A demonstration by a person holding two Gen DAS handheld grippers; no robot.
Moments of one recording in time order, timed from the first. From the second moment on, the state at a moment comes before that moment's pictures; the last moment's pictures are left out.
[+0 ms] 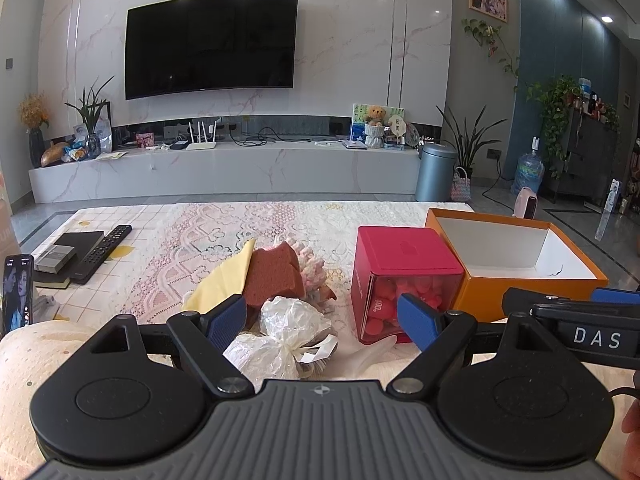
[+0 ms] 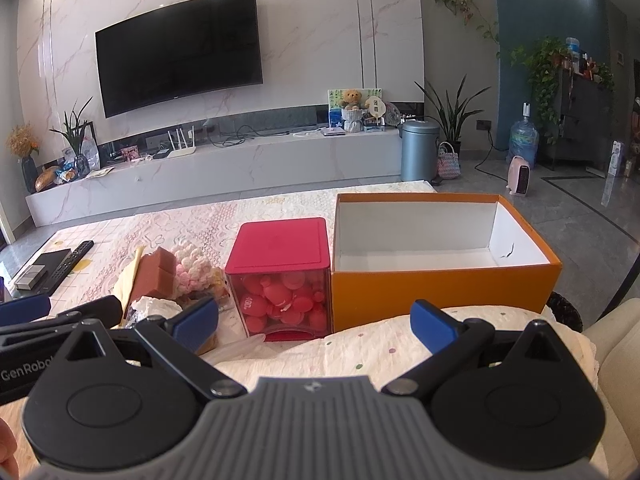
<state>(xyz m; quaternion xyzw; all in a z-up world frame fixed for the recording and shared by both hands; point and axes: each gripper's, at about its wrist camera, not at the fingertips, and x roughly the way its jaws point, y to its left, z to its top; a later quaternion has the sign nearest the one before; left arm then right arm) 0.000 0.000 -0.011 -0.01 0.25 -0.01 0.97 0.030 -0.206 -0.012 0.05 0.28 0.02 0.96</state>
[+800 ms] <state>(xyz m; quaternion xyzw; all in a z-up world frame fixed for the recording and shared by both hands) 0.040 0.063 -0.048 0.00 0.35 -0.08 0.93 0.094 -0.151 -0.058 0.01 0.38 0.14 0.91</state>
